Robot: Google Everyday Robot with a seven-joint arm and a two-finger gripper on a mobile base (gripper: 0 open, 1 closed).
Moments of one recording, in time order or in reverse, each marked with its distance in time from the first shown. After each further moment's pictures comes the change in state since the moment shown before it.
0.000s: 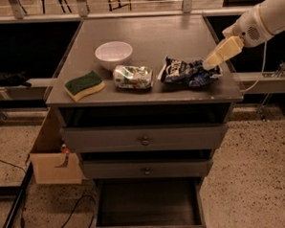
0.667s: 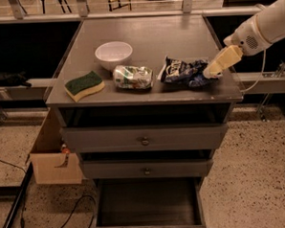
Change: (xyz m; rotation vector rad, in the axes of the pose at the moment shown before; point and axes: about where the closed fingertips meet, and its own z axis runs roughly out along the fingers) arm 0.022 0.003 0.012 0.004 0.051 0.018
